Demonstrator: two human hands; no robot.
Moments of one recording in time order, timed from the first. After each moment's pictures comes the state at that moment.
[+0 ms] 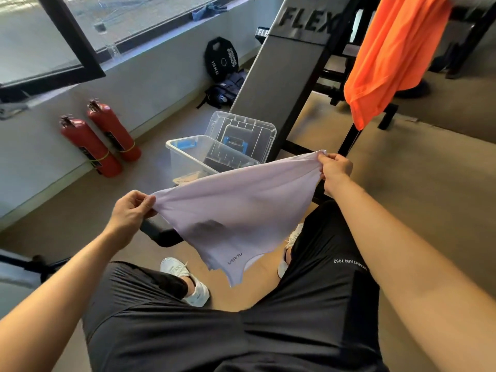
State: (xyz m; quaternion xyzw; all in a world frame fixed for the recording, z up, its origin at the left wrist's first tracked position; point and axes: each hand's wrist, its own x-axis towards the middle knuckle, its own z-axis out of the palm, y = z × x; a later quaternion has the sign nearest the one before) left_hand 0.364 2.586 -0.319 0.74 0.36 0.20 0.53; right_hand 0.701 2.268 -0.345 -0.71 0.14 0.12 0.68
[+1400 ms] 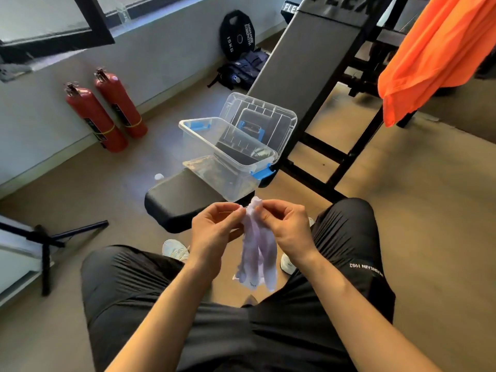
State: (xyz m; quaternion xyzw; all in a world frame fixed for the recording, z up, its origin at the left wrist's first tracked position) left_hand 0.389 2.416 -0.299 0.56 0.39 0.18 0.71; right_hand 0.497 2.303 -0.329 -0.68 -0.19 0.27 0.65
